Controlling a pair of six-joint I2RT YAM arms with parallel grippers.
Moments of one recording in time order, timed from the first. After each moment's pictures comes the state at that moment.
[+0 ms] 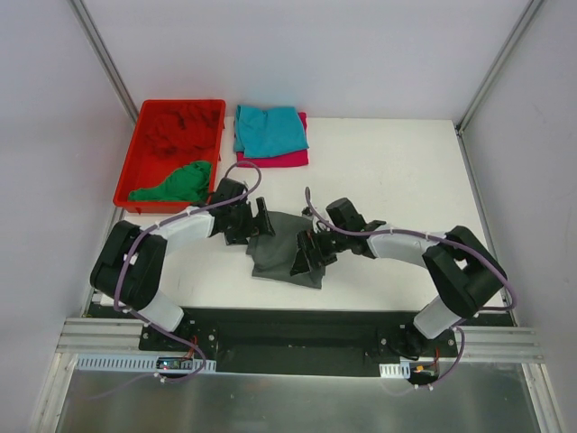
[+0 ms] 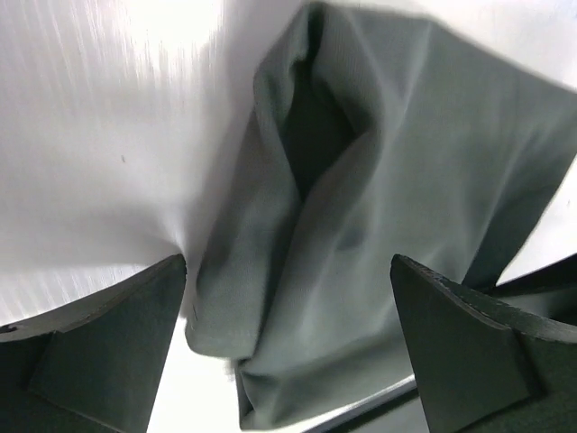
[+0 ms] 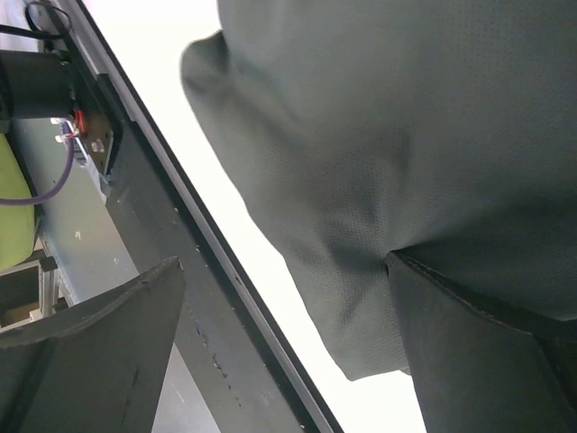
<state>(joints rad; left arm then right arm) -0.43 1.54 0.81 -0.29 0.22 -0.69 0.70 1.58 0.77 -0.09 -0.68 0.38</state>
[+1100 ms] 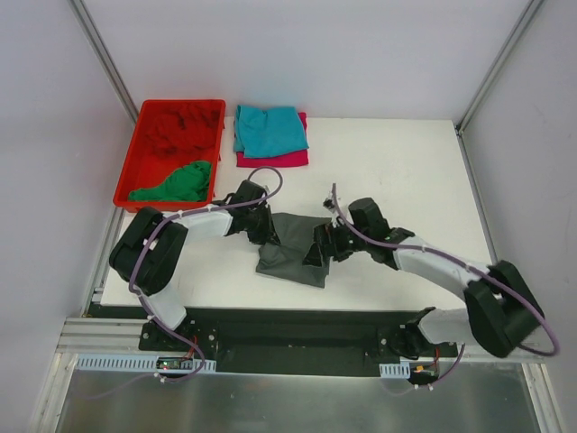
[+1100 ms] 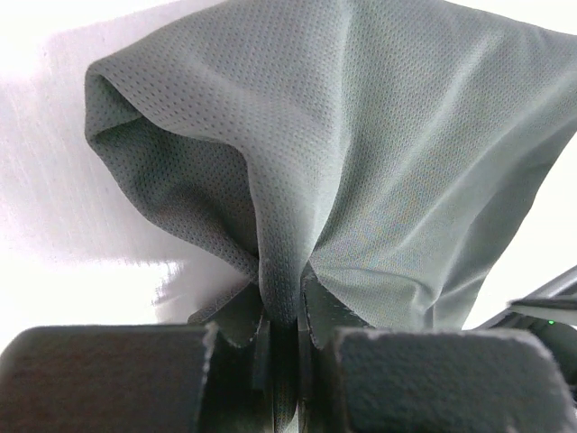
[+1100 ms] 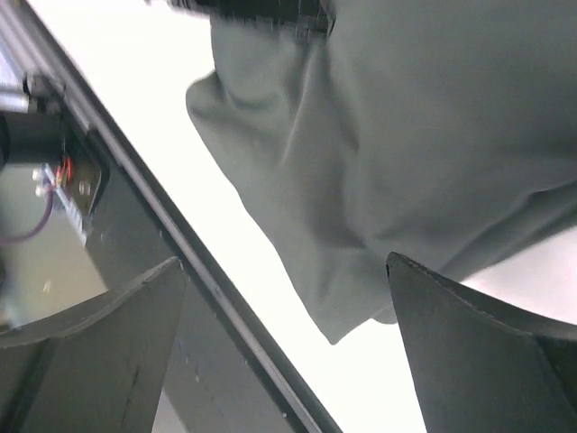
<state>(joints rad) -0.53 1.70 0.88 -0.20 0.31 -0.72 0.65 1.37 0.66 -0.08 -0.56 0.38</state>
